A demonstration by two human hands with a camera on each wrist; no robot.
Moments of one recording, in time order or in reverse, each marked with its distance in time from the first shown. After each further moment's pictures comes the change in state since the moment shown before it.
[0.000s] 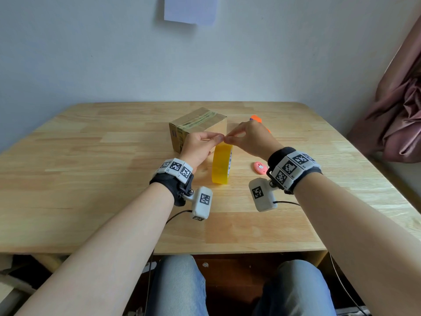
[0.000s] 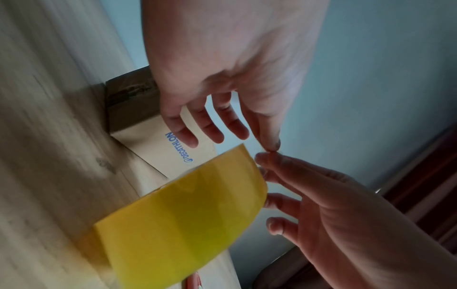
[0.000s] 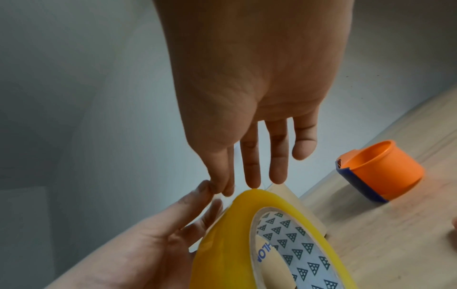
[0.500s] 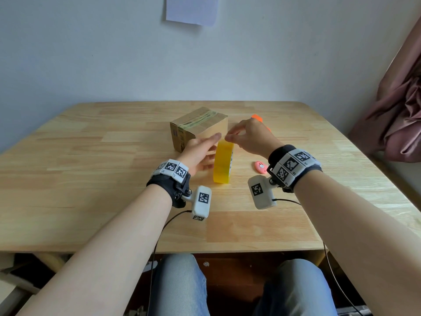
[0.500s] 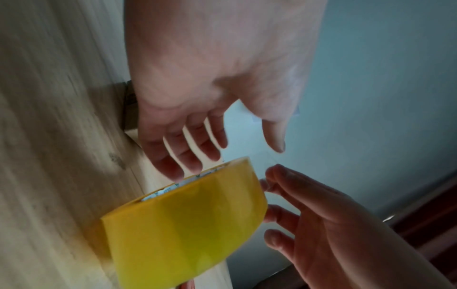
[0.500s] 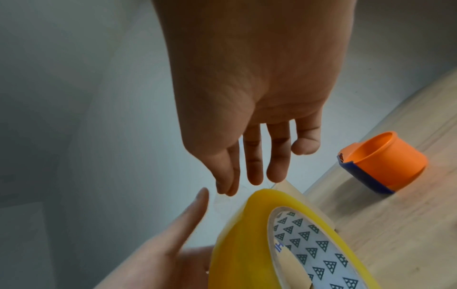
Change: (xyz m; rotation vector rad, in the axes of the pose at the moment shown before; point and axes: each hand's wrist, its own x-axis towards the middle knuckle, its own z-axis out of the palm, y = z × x) left_hand -0.005 -0.004 -0.007 -0.150 -0.106 -0.286; right_hand -0.001 -0.007 -0.002 0.028 -0.019 0.030
